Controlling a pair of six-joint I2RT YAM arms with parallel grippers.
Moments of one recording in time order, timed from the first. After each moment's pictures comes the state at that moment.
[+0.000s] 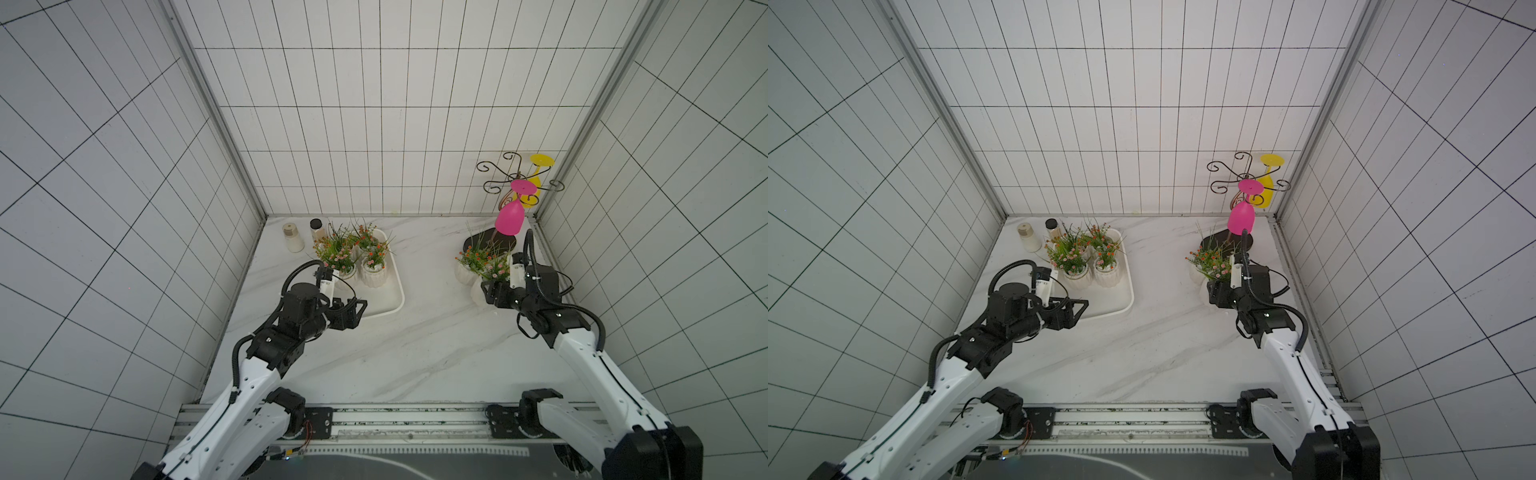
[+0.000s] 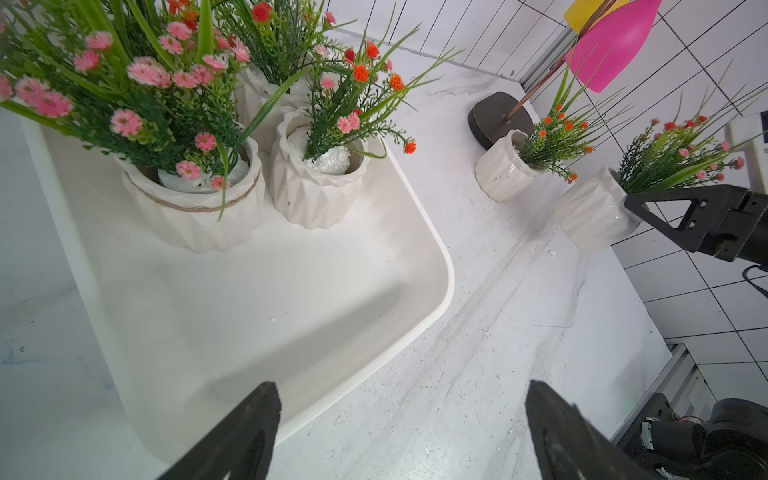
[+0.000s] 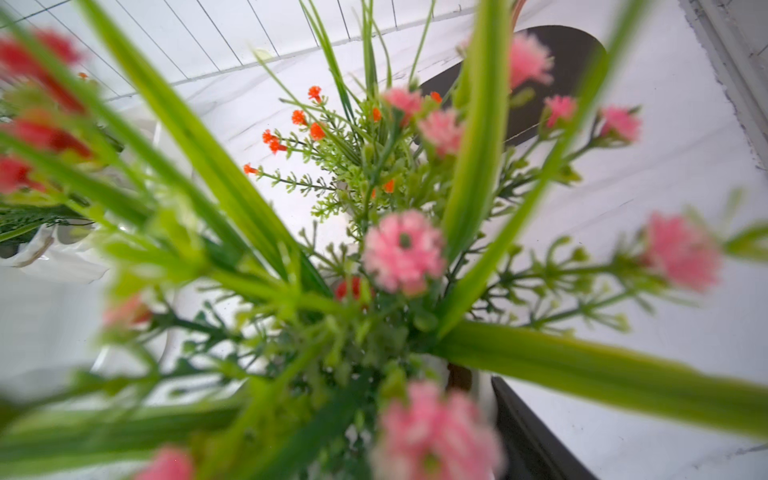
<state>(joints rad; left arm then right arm) -0.38 0.77 0.64 -0.43 0.28 -0.40 0.11 0.96 0.69 -0.36 -0.15 0.19</state>
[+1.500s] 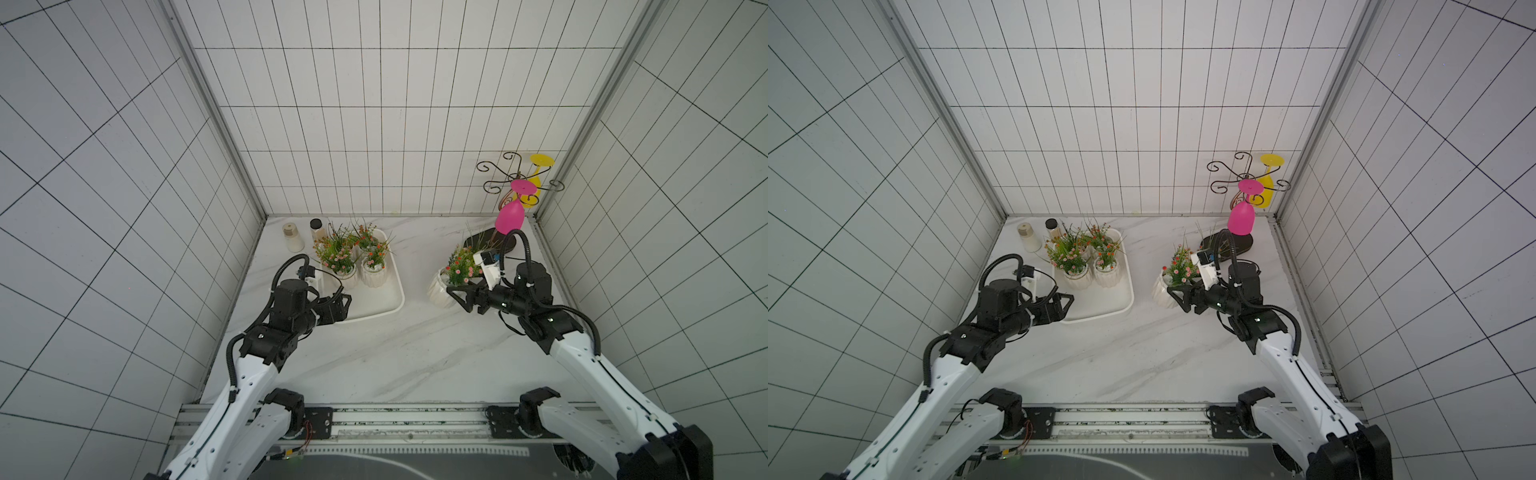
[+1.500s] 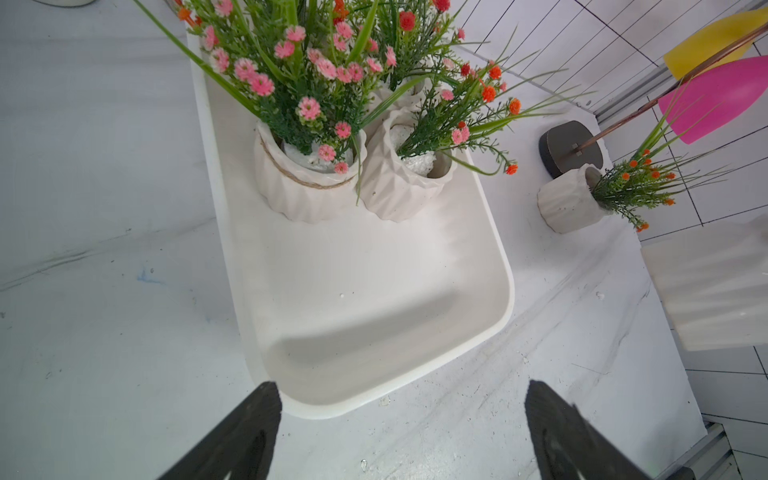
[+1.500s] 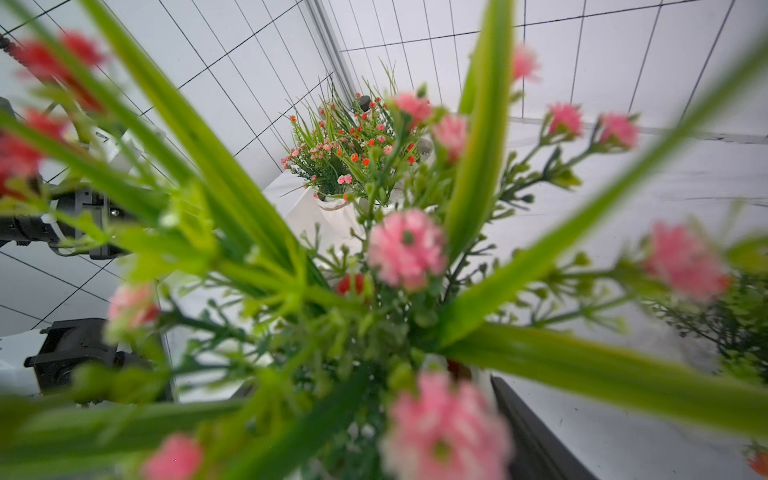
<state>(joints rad) -0.24 0.78 0.69 -0.56 0.24 -0.47 0.31 0.97 0.69 -0.12 -0.61 0.12</state>
